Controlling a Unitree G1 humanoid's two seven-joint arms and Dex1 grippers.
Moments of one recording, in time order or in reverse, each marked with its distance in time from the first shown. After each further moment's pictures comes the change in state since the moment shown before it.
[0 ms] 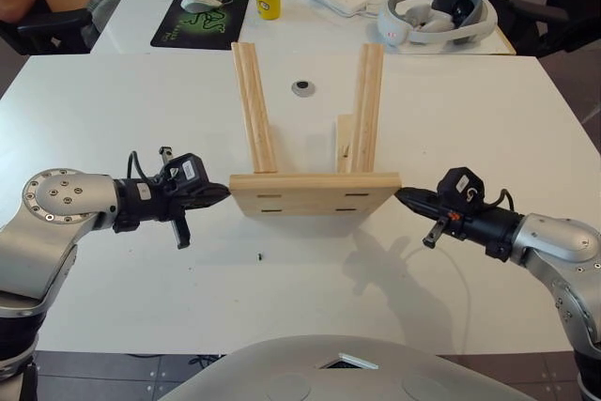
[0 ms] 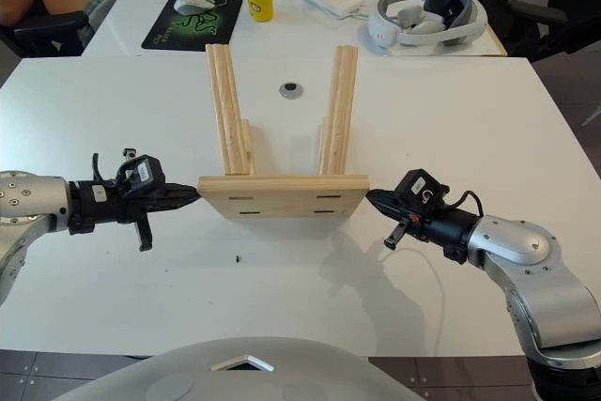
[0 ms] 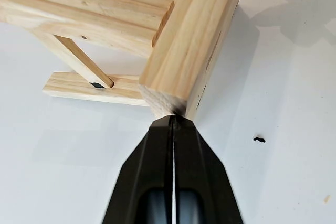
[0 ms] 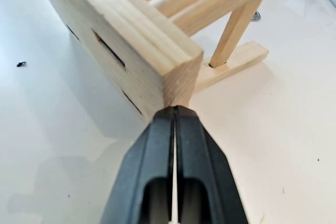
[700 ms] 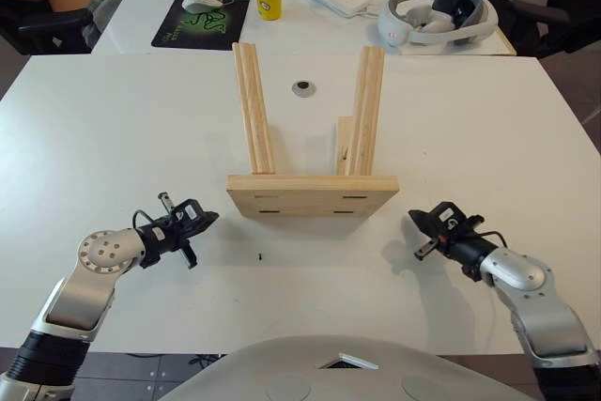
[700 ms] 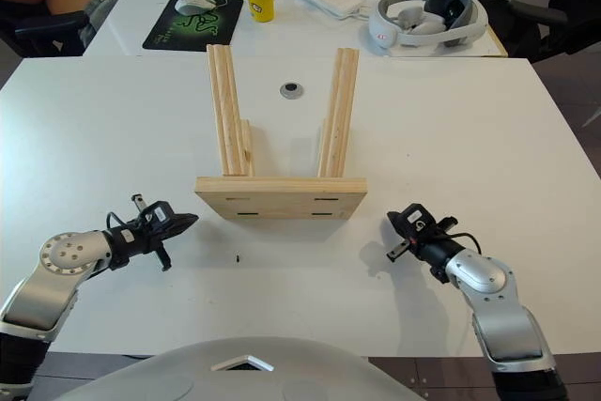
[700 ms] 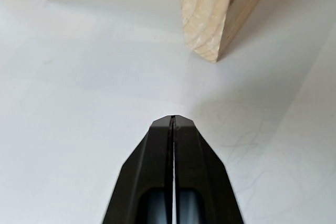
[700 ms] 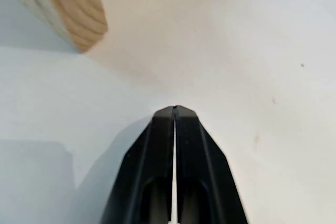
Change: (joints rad) left arm 0.249 -0.229 -0.142 0.389 0.309 -0.530 0.263; right arm 0.128 0.170 0.173 0.354 -0.344 -0.390 -0.212
